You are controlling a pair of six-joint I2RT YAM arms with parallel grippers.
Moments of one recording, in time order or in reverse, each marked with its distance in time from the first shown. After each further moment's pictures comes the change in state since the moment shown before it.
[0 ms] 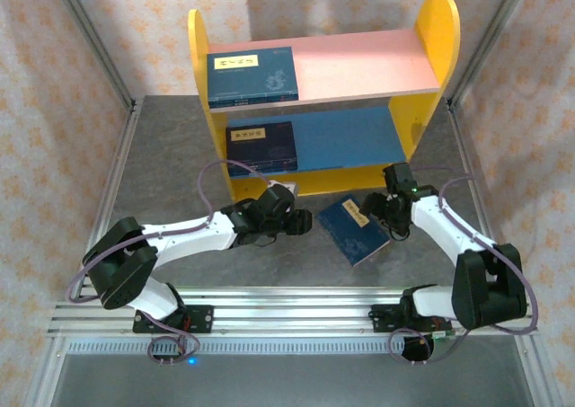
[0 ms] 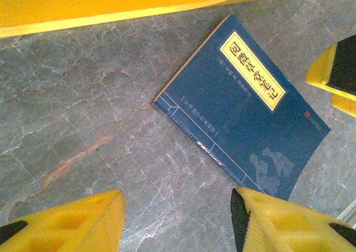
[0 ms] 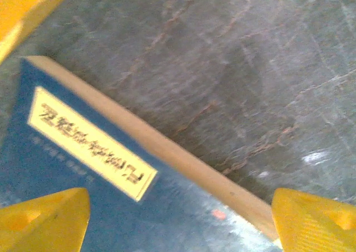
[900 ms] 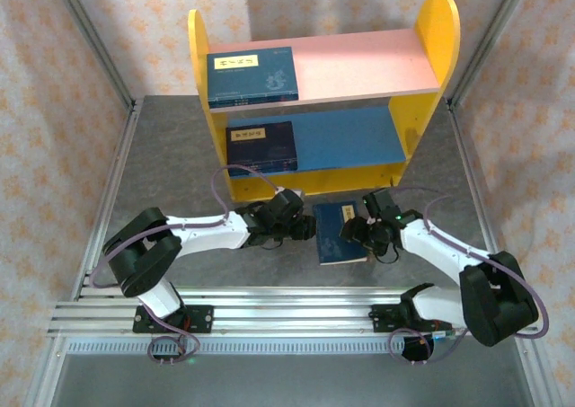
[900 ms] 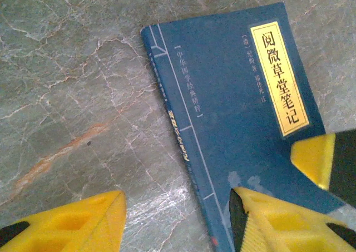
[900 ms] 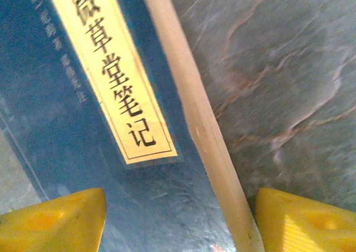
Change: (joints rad) left arm -0.015 0.124 0.014 0.042 0.011 -0.025; right arm 0.237 -0.114 -0.221 0.169 -0.139 0.138
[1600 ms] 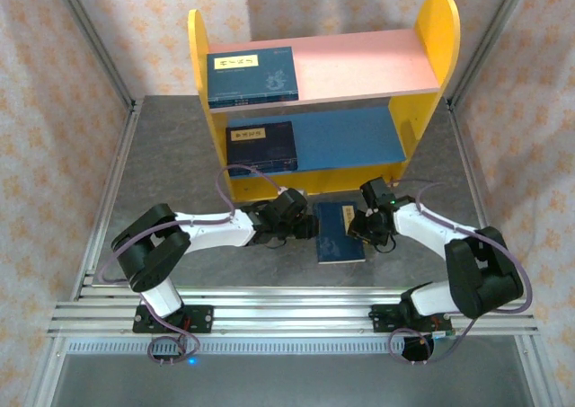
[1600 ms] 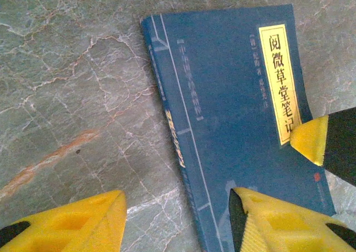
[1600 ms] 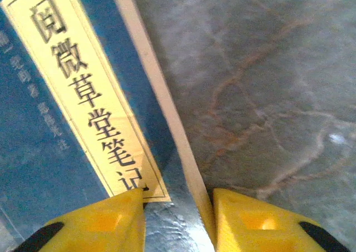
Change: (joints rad) left arm 0.000 0.058 0.038 0.000 0.007 -0.029; right arm -0.053 0.180 0.112 -0.023 0.021 -0.086
